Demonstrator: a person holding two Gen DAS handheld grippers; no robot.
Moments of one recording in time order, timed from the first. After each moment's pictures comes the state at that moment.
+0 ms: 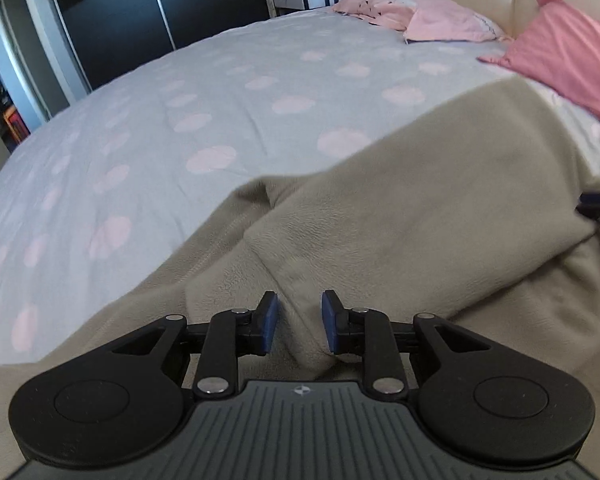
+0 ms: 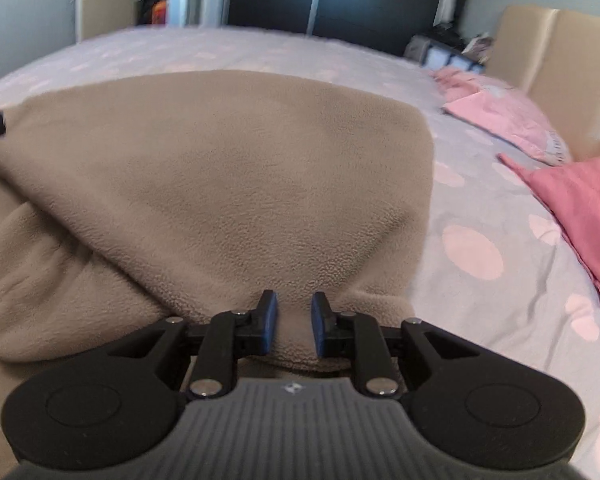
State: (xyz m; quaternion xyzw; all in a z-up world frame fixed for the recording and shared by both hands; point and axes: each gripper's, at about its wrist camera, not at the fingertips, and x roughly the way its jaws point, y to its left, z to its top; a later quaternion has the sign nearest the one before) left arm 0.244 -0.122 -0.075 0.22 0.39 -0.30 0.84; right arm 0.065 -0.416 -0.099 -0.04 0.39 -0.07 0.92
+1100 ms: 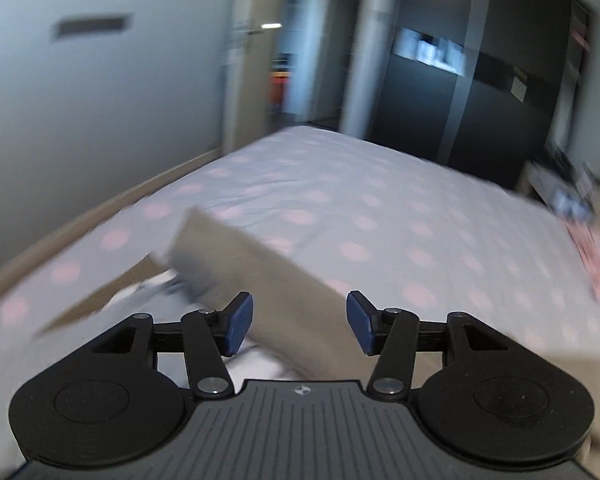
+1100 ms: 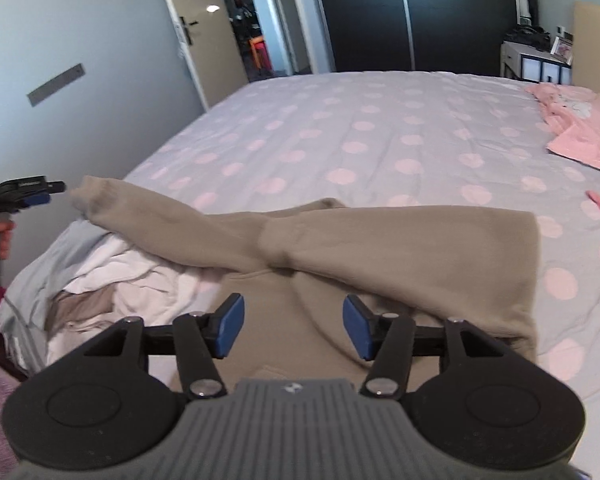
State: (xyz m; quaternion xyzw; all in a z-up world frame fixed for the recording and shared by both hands) left arm 0.167 0.225 0.103 -0.10 0.30 0.04 0.95; right arm -0.058 -0.249 0.134 0.08 0.35 0.09 0.93
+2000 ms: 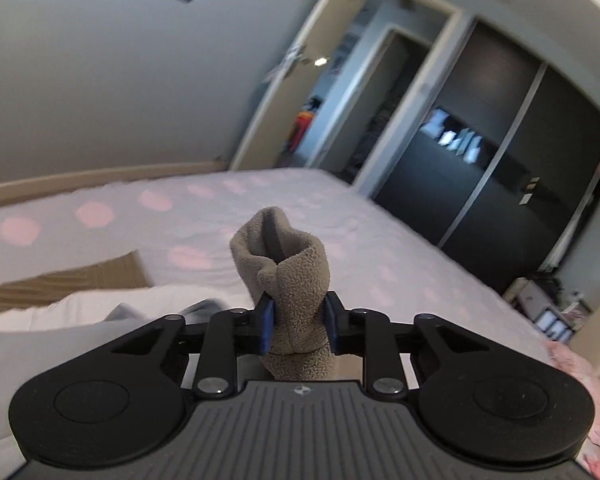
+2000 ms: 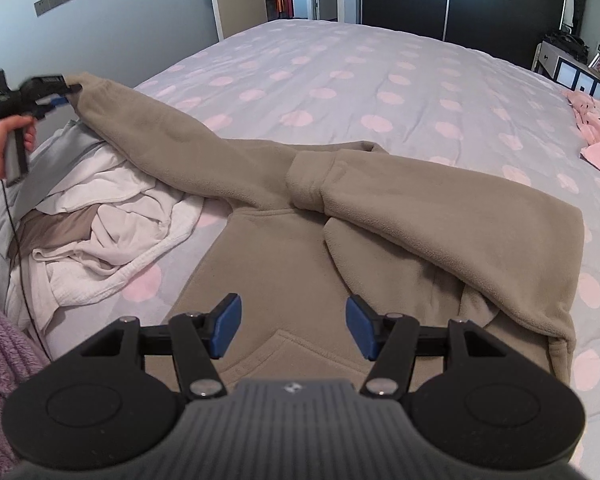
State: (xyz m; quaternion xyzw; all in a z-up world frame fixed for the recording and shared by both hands) left arm 0.234 0.306 0.035 -0.24 0.20 0.00 0.95; right arm -0.013 -0.168 0.069 -0.01 0.43 0.10 0.90
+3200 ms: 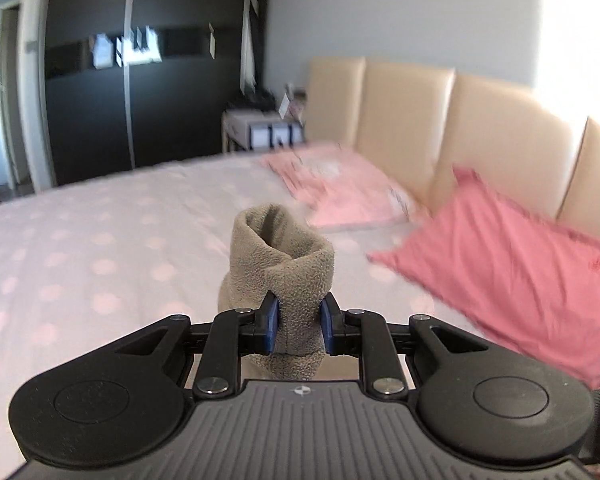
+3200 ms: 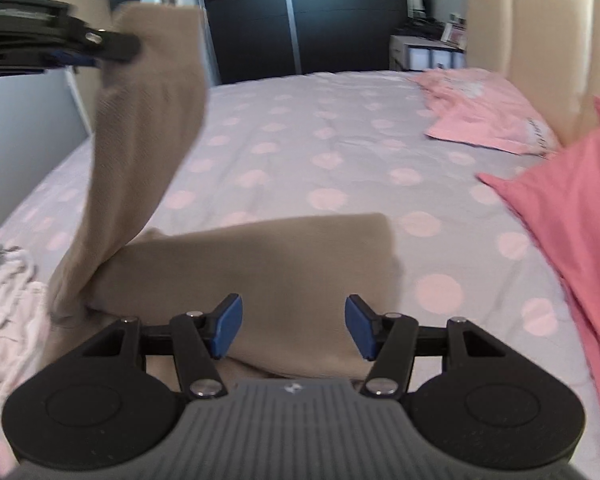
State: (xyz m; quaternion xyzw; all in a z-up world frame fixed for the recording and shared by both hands) left arm 0.170 -0.298 0.131 0.09 0.28 -0.39 0.87; right arm 0.011 -0.419 0.052 0.10 0.36 -0.08 0.93
